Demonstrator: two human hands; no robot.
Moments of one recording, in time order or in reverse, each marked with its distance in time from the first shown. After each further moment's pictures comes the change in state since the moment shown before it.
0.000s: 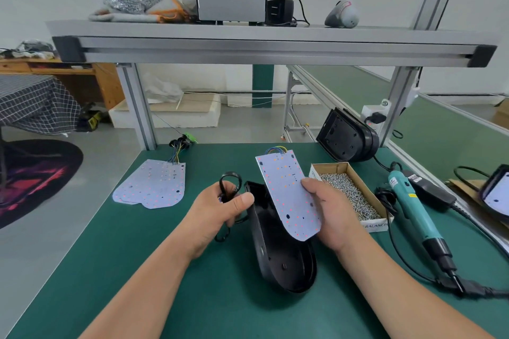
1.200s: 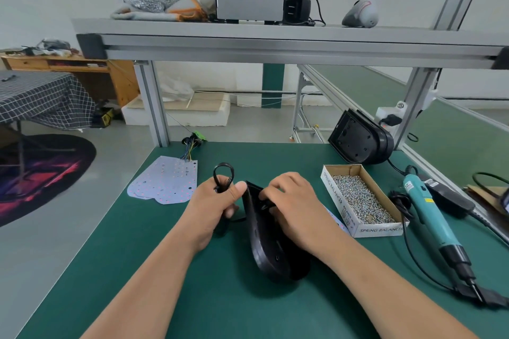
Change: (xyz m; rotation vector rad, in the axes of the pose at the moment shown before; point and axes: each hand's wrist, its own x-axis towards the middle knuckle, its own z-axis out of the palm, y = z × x) left_hand 0.002 0.001 -0.016 -0.193 0.140 -0.113; right_hand 0.011 0.027 0.037 -1.683 -0.210 -0.982
